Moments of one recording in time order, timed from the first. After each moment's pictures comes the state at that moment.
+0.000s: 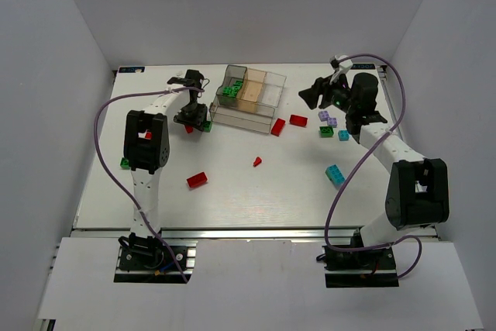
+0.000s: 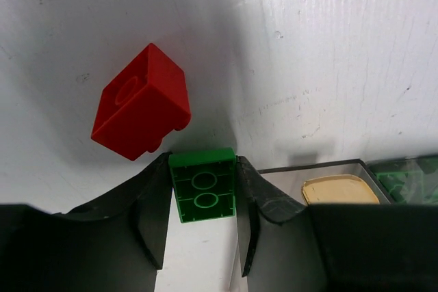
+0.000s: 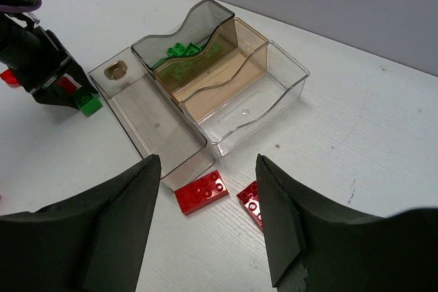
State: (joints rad) left arm -0.22 2.27 1.86 -0.95 -0.17 -1.53; right arm 0.14 1.55 1.04 0.34 -0.58 0.06
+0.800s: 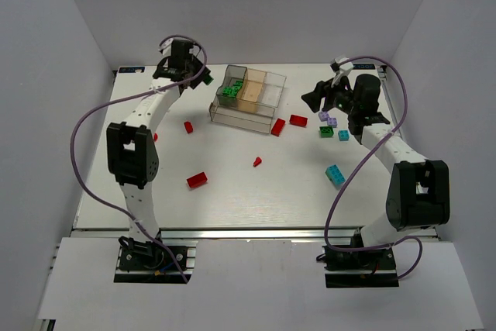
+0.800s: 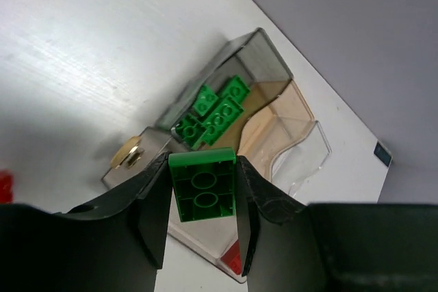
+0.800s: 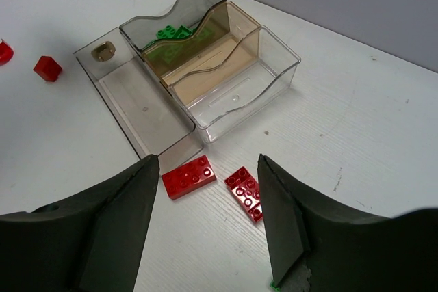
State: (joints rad) left arm -0.23 1.98 1.80 -0.47 -0.17 -0.94; right arm 0.12 1.54 1.03 0.30 -0.60 -0.01
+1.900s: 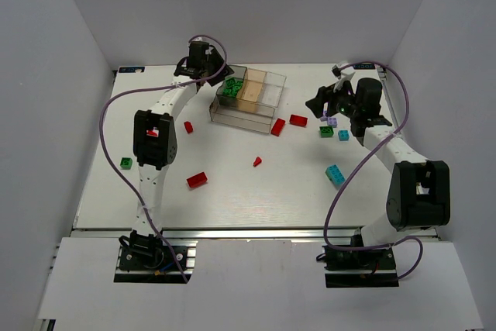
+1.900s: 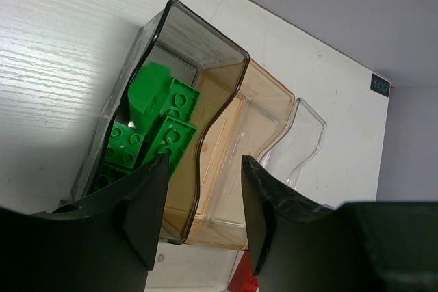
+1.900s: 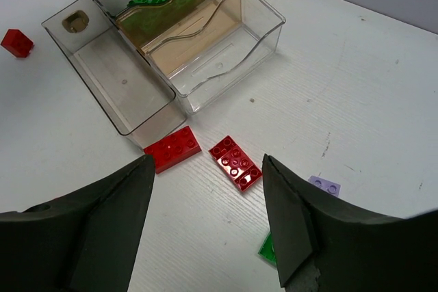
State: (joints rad) left arm -0.25 2.39 2.15 -0.31 0.14 -0.76; right arm 0.09 1.53 1.00 0.23 -0.57 -0.06
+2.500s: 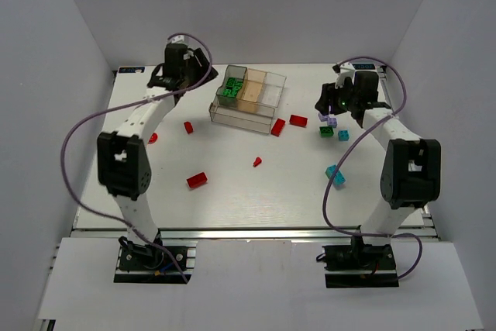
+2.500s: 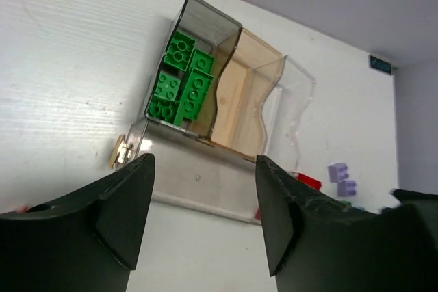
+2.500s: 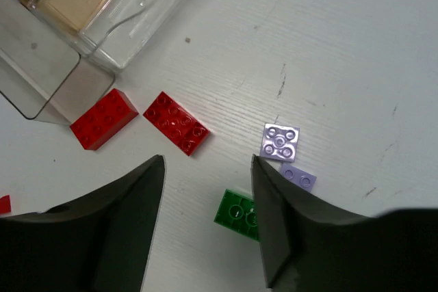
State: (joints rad) left arm -0.23 1.94 1.69 -0.25 0.09 -0.59; right arm 0.05 1.71 1.19 -0.04 -0.44 -0.10
